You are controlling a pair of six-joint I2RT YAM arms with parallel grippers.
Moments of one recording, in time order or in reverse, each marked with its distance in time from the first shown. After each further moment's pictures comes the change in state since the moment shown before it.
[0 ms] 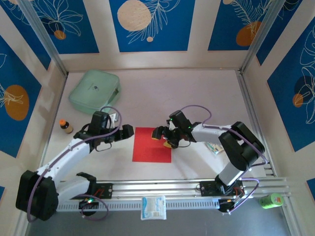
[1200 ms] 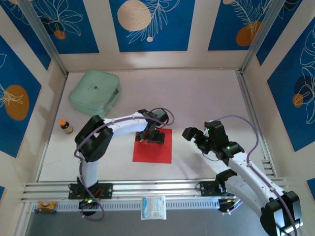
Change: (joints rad) left arm -0.481 0.843 0.706 -0.448 -0.385 -0.107; right arm -0.281 -0.814 -0.308 -0.343 0.226 -0.066
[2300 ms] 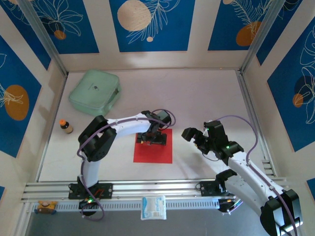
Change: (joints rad) left arm -0.031 0.034 0.028 -0.019 -0.014 -0.088; right arm 0.000 0.016 0.000 0.001 -0.011 -0.006
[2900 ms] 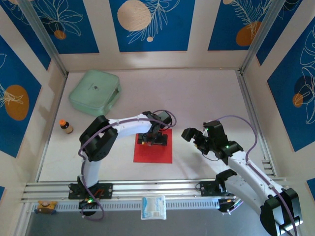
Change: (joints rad) left arm -0.009 0.016 0.002 0.006 0.014 -0.016; right arm 0.000 0.013 0.000 0.001 -0.004 0.003
